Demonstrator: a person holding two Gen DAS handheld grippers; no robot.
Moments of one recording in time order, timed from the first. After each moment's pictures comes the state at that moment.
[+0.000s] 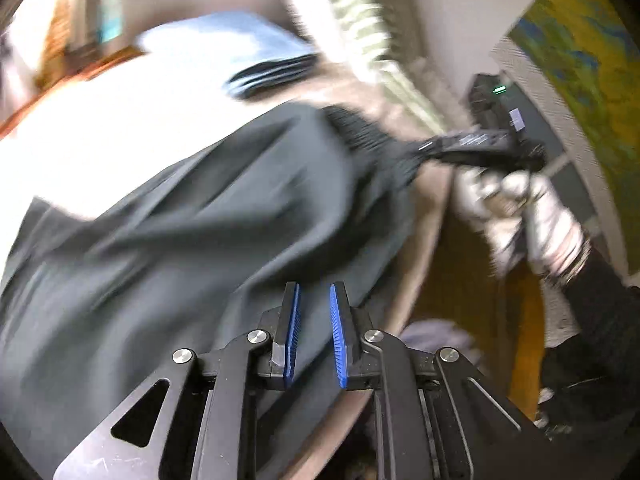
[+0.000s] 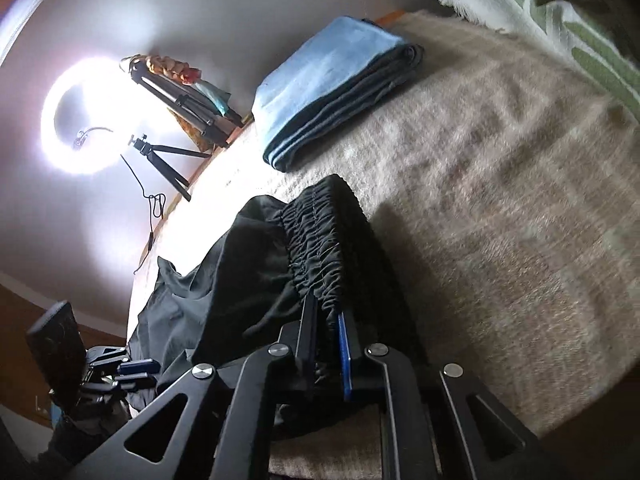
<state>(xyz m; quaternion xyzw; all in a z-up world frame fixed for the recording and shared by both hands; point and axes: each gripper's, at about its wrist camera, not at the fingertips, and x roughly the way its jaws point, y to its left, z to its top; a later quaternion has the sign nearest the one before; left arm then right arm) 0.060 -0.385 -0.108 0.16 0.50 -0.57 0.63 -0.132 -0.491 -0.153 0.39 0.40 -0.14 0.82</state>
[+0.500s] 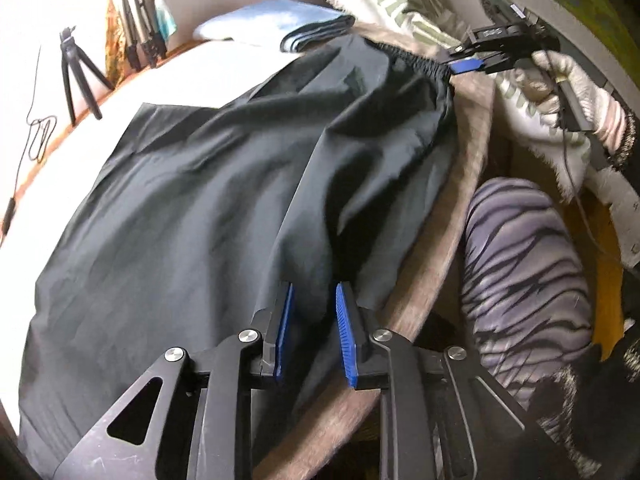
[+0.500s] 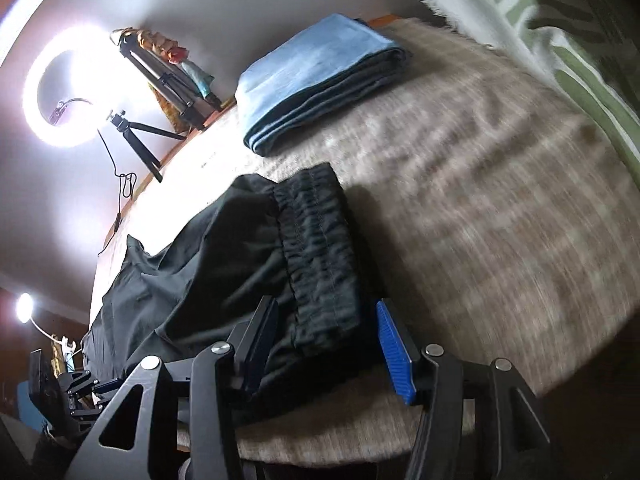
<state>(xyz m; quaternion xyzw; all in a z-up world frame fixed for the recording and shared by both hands) 0.018 -0.290 -0.134 0.28 0.44 -0.51 0.68 -0.138 -0.473 -0.151 0.35 0.43 -0.19 0.81</state>
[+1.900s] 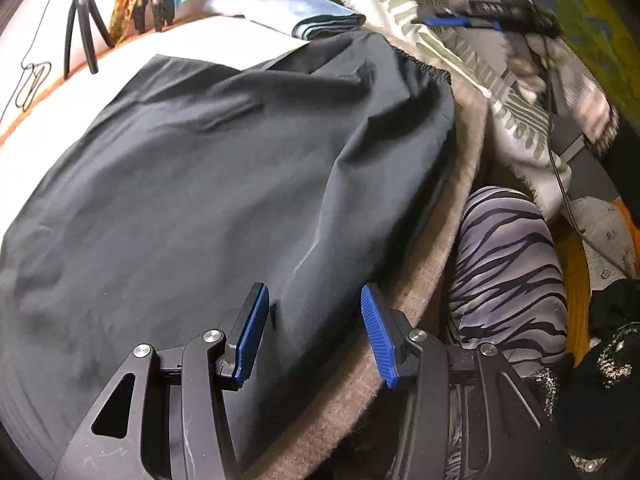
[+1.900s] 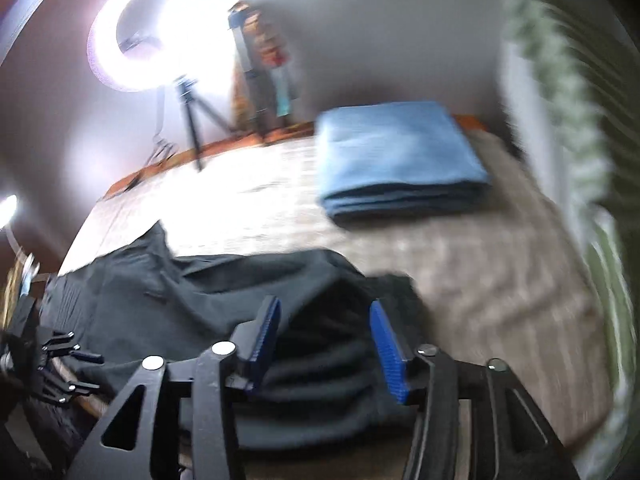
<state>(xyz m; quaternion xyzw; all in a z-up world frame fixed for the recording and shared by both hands) 0.040 -0.278 -0.152 0.21 0.49 -0.53 0.66 -0.044 -0.438 -0.092 0.13 0.44 -0.13 0.88</state>
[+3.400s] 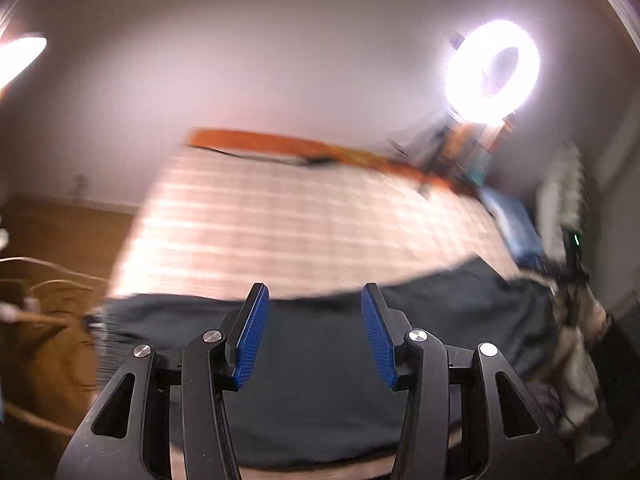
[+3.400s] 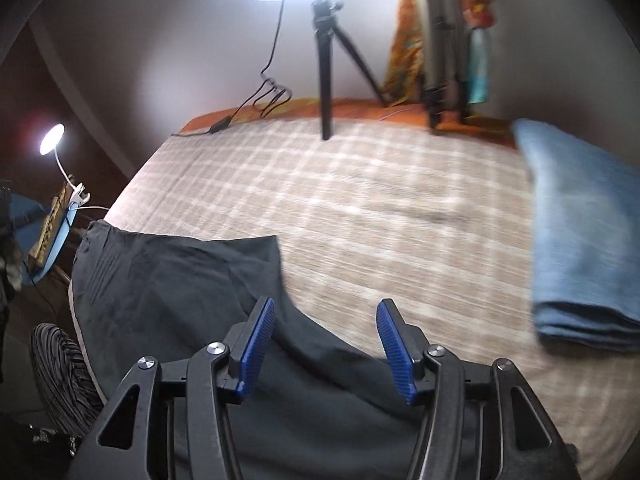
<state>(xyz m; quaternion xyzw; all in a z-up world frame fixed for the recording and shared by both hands) 0.208 0.061 -0.007 -0.05 0.43 -0.21 0.87 0.149 -0.352 -0.154 0.08 0.49 0.06 0.86</state>
